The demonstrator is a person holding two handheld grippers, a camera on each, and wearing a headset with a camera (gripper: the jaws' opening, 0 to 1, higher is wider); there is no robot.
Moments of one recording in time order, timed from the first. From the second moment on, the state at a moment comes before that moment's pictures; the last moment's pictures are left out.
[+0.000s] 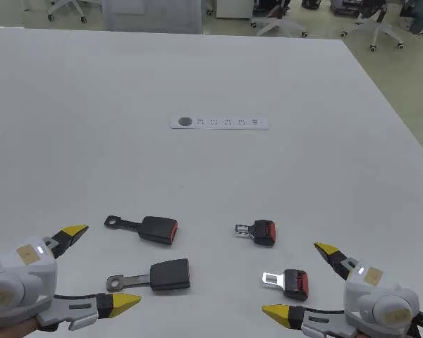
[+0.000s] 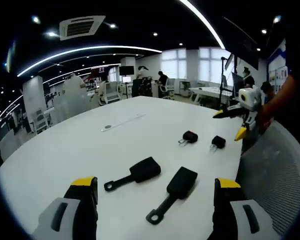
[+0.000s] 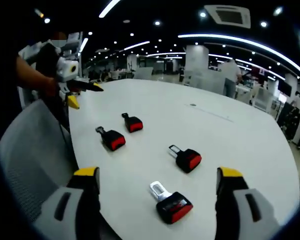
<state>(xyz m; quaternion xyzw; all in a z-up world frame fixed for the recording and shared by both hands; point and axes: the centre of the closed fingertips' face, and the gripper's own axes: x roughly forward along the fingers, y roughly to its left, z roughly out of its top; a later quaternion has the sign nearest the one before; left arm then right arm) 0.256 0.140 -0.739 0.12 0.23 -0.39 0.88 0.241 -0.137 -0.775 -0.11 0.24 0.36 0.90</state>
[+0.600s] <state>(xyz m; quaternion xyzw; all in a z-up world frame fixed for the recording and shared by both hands) 0.257 0.143 -0.739 0.12 0.23 -0.39 0.88 0.241 -0.133 -0.774 -0.11 0.24 0.36 0.89</state>
